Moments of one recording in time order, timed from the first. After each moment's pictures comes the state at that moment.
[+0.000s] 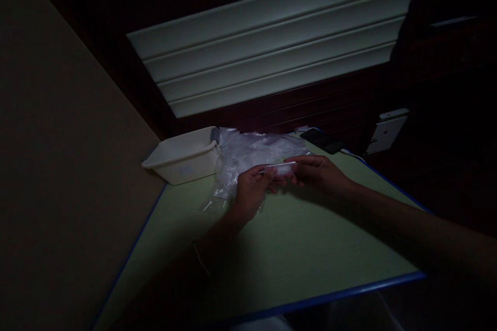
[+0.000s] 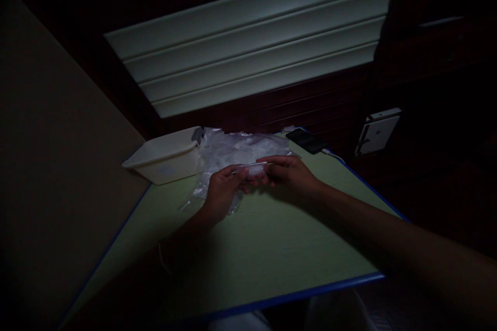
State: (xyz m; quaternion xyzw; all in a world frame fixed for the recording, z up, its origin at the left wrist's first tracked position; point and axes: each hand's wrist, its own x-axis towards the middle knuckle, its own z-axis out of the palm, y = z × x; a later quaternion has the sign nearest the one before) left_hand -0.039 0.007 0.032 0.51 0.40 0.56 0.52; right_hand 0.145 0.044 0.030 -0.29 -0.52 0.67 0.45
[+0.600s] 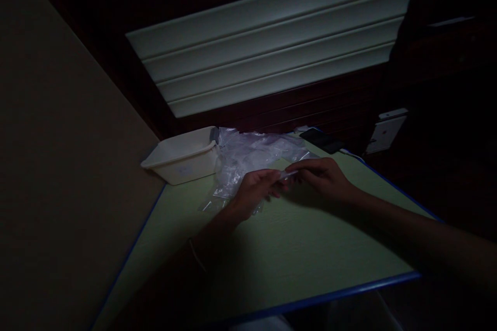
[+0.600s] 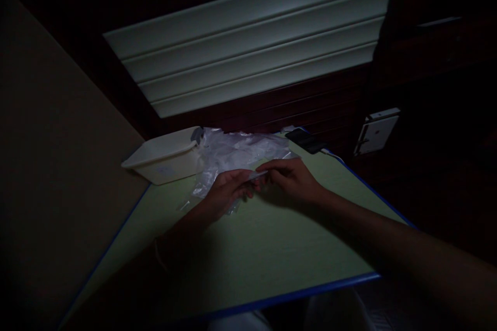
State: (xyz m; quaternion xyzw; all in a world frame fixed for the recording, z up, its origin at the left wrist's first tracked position) left_hand -0.049 0.009 0.032 0.55 0.36 0.45 0.60; right_hand 0.155 0.032 0.038 -0.30 -0.75 0.36 0.46
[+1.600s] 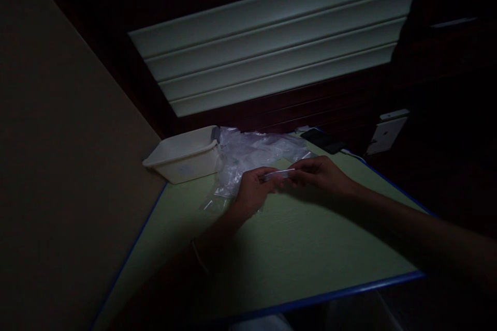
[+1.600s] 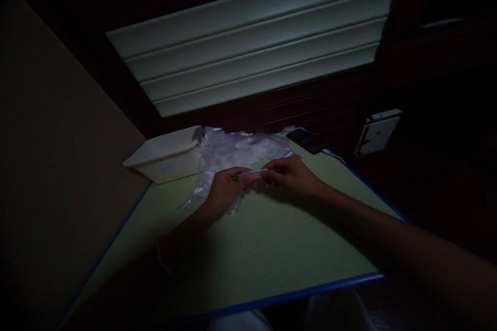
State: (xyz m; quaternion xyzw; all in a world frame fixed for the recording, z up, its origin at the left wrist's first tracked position) left_hand -0.045 0.010 0.030 0.58 0.45 0.49 0.47; right_hand 0.154 0.043 0.036 -0.32 -0.72 0.48 0.38
